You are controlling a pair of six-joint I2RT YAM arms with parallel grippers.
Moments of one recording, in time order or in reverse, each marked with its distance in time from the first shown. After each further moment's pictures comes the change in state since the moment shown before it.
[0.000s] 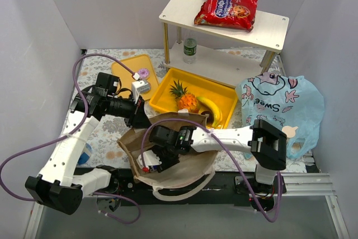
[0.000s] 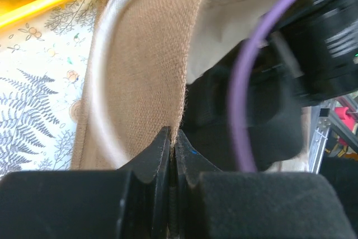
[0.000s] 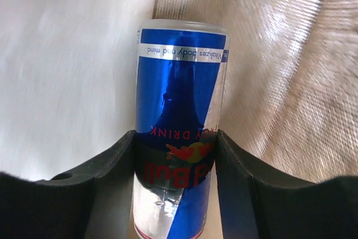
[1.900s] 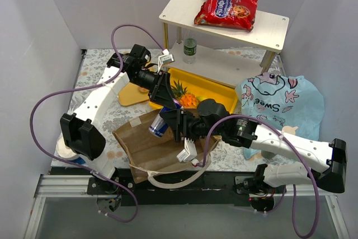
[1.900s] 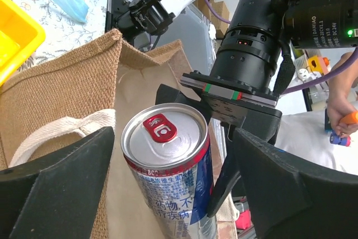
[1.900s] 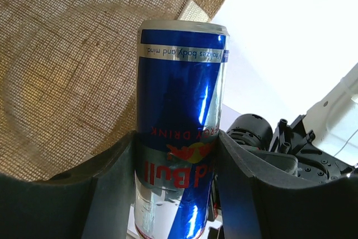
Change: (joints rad) left arm -0.119 0.571 0.475 -0.143 0.465 0.070; right arm -0.169 -0.610 -0.162 0.197 0.001 -1.210
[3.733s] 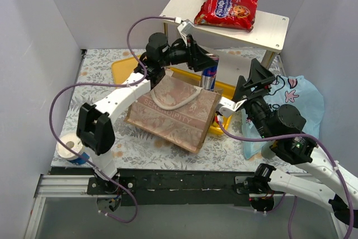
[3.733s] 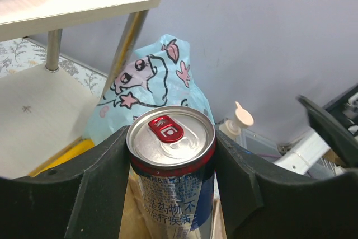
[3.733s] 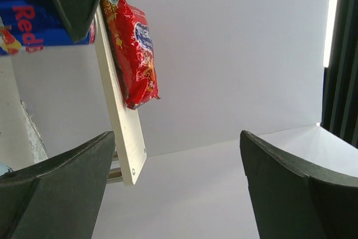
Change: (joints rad) left arm -0.182 0.177 -0.061 1.649 -0.571 -0.896; right arm -0.193 -0.485 -0.118 0.257 0.743 0.430
